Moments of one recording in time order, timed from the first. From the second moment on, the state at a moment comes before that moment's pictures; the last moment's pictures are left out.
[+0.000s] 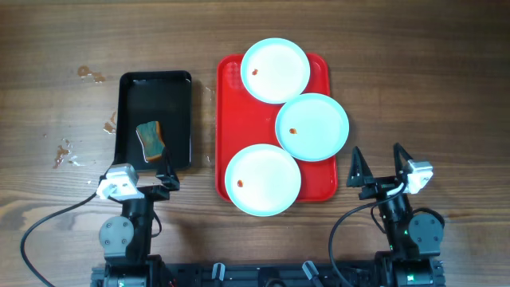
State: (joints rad) left arm 0.03 0.01 0.01 -0.06 0.00 -0.24; right arm 0.03 0.02 0.01 0.01 -0.13 0.26
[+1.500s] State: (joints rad) left arm 0.04 1.45 1.17 -1.00 0.02 -0.45; right arm 0.03 1.23 1.15 -0.95 -0.50 0.20
